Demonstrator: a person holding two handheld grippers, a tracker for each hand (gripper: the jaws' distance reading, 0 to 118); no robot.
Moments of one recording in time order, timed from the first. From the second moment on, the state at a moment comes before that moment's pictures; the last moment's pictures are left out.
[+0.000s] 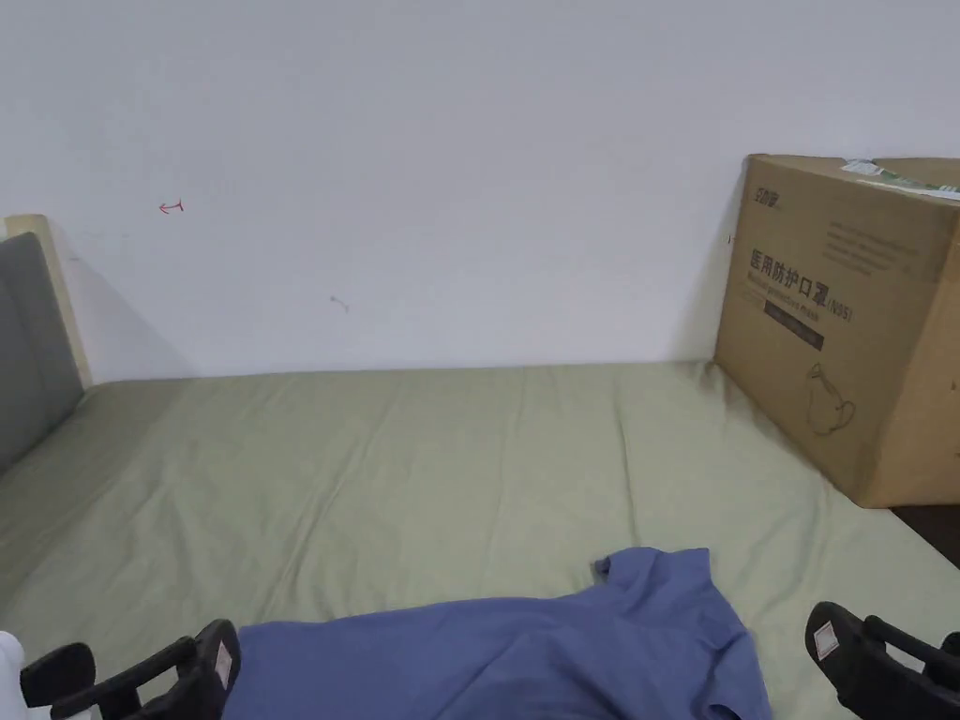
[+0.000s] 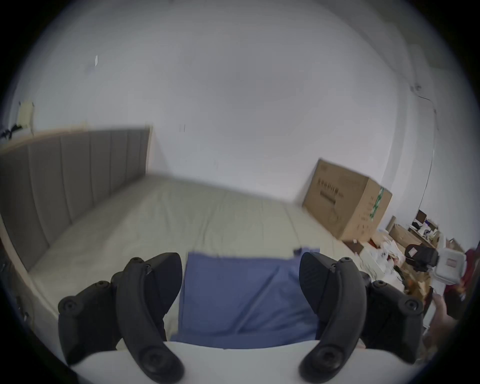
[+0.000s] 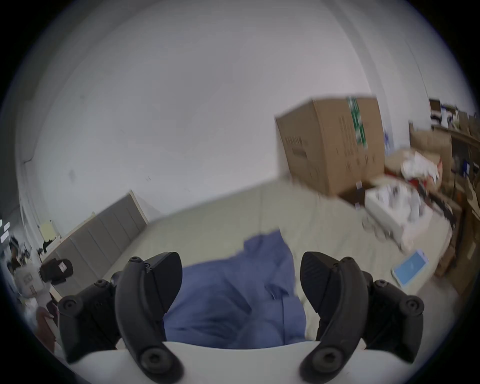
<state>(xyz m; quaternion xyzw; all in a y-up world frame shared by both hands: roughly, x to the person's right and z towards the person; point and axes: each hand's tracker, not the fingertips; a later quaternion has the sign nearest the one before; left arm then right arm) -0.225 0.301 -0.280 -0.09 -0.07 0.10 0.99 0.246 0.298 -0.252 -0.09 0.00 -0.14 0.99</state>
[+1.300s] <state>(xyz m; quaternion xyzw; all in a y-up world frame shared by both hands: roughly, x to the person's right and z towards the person) -0.265 0.060 -0.686 -0.57 -0.05 0.03 0.82 0.228 0.205 -0.384 -0.29 0.07 -0.11 0.95</state>
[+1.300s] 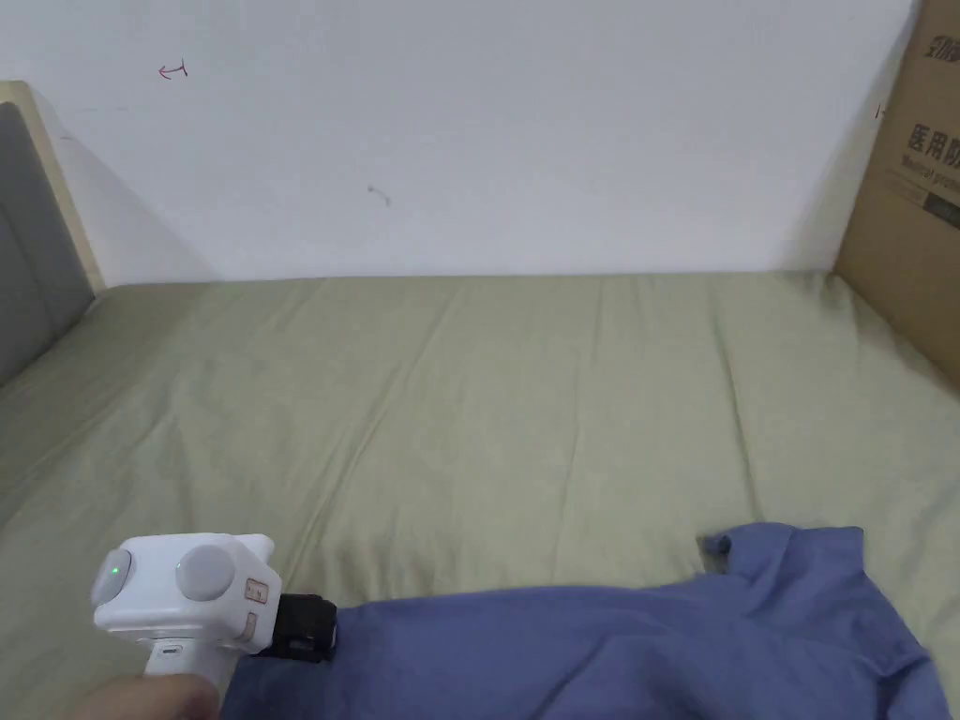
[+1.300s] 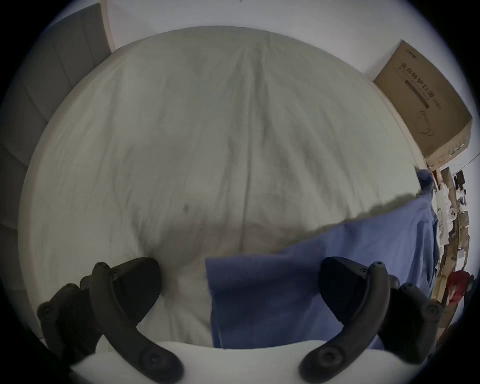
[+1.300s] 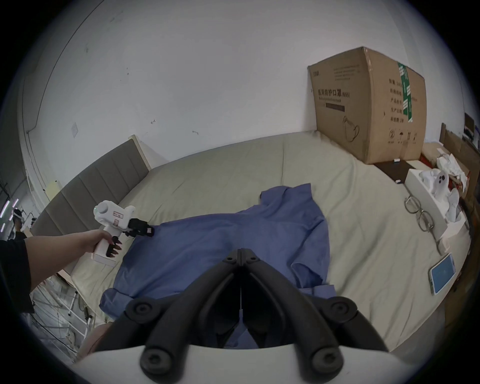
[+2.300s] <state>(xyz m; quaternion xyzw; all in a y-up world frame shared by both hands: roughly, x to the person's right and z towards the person) -0.262 0.175 -0.624 -0.49 -0.12 0.04 0.86 0.339 0.147 -0.693 -0.58 -0.02 -0.12 0.81</state>
